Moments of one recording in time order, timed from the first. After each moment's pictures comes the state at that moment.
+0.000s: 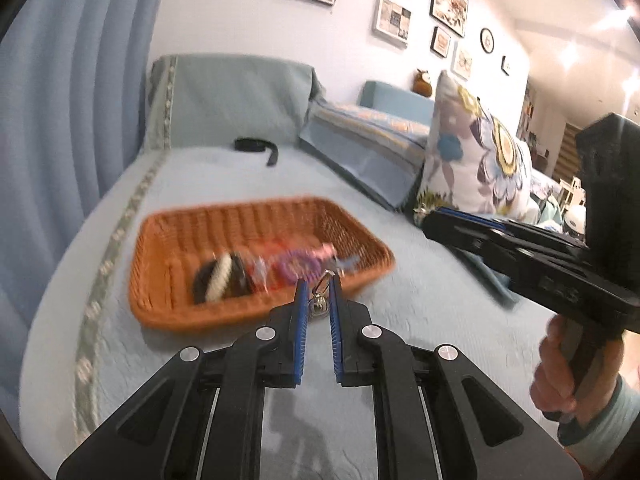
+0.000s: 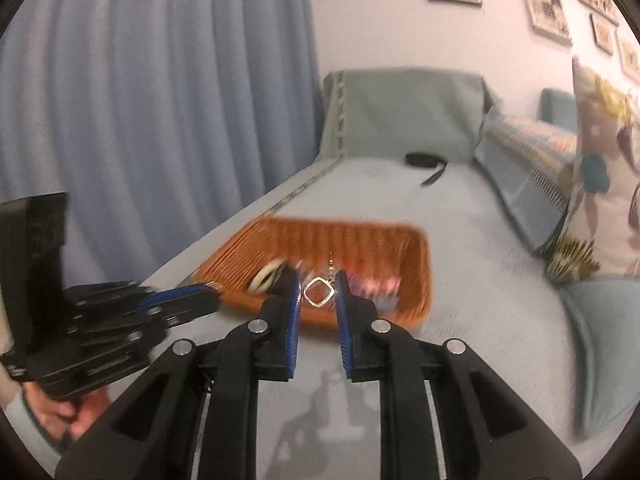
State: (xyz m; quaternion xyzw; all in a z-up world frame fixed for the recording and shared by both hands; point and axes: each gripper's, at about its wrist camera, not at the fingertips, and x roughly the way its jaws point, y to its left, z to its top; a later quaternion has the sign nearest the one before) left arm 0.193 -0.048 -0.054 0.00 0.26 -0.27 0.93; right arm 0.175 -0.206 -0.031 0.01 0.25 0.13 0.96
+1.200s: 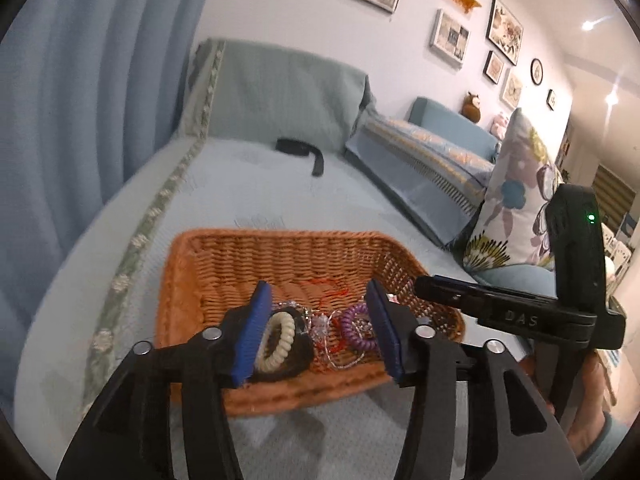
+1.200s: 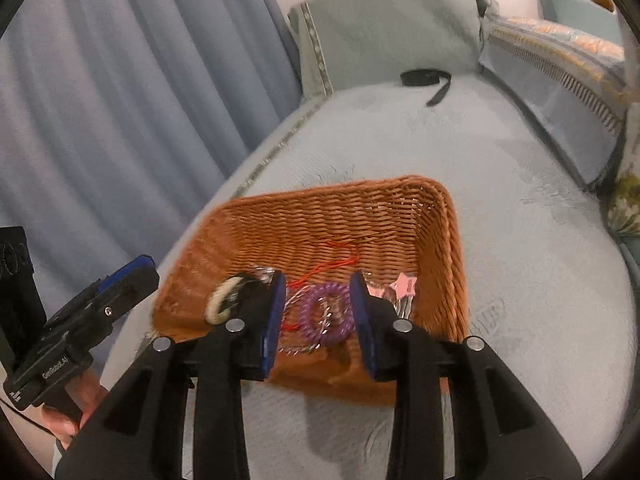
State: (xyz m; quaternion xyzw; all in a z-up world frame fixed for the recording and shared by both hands) left arm 0.270 -0.022 -0.054 -0.06 0.27 -0.21 0.94; right arm 0.296 -0.229 -0.075 0.11 0.38 0.15 0.91
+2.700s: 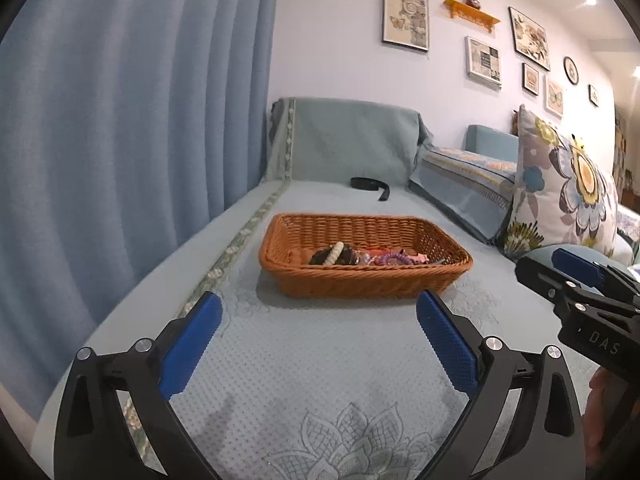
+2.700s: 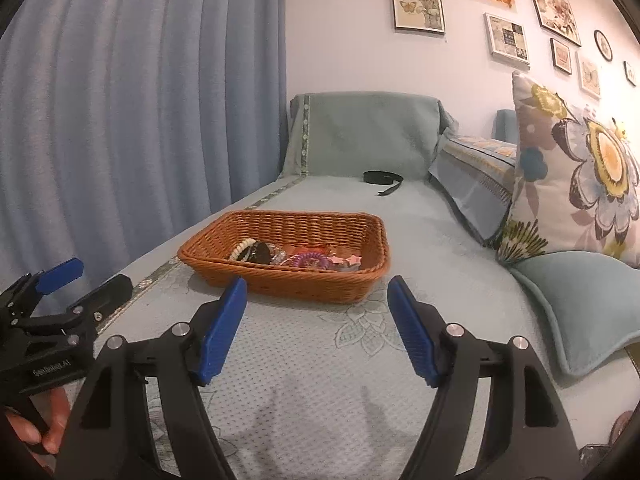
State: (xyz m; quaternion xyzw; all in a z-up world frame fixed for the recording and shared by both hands) left arm 0.090 -0.018 -0.072 -0.02 0.19 -0.05 0.98; right arm 0.090 -0.211 -0.068 -0.01 0.20 0.06 0.98
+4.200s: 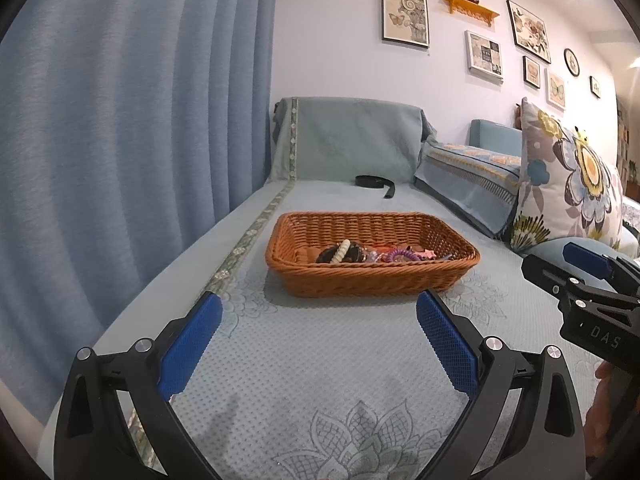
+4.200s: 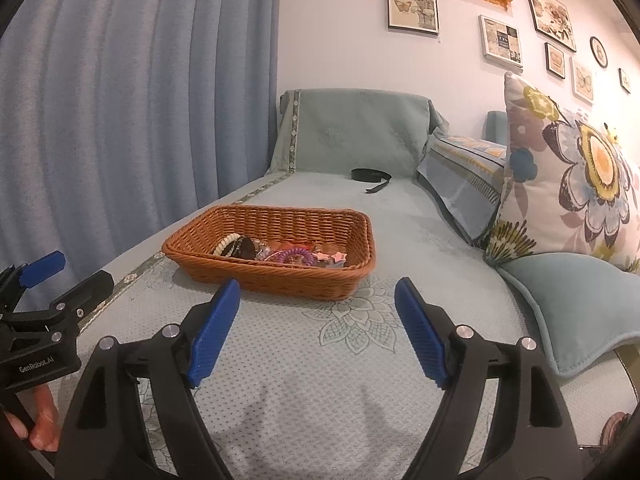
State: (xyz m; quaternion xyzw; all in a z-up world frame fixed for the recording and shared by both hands) left arm 0.089 -0.022 -0.072 0.00 0.19 -0.04 0.98; right arm 0.094 -0.210 -0.072 -0.02 0.20 0.04 0.98
